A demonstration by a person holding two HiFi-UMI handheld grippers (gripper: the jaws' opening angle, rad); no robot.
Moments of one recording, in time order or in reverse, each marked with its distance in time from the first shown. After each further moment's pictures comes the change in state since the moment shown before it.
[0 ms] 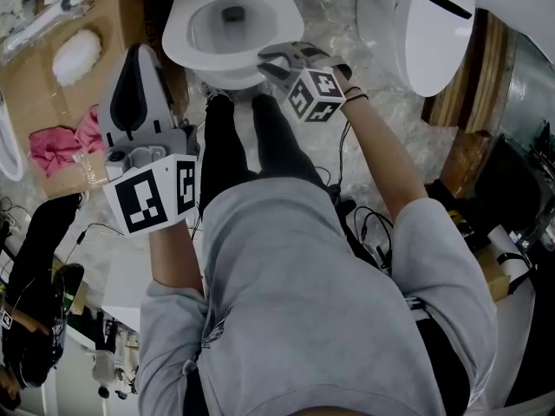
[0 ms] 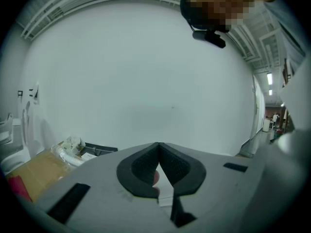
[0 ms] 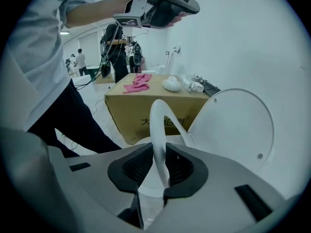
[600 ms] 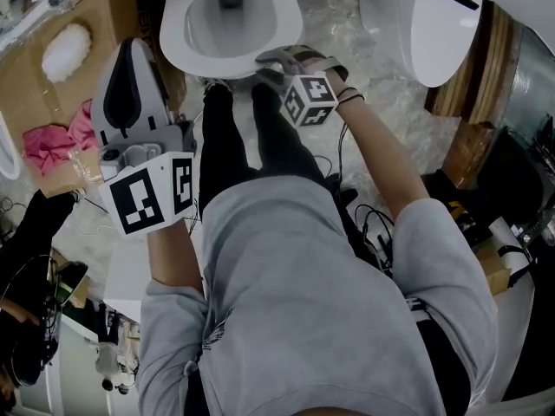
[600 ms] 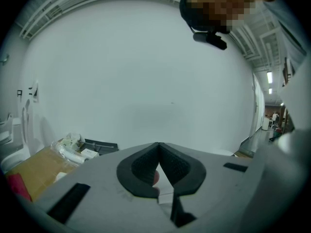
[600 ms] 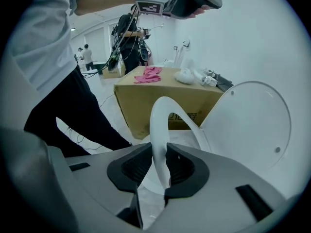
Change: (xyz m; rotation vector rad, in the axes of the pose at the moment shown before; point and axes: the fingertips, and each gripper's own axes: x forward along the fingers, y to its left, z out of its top) left arm 0.003 0.001 -0.022 0.002 0.026 -0.002; right arm 0.027 0.049 -0.026 -0.049 0.049 0.068
